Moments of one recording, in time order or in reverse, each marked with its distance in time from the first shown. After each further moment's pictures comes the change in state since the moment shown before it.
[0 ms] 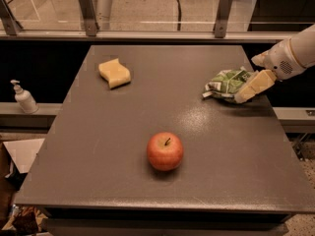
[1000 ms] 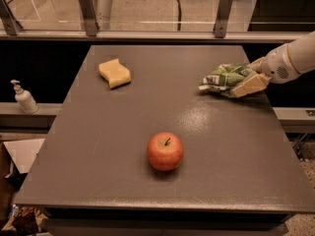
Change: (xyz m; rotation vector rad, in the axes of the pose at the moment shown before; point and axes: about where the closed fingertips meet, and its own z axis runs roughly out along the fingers) arm 0.004 -0.006 0.020 -0.024 -0.065 -0.015
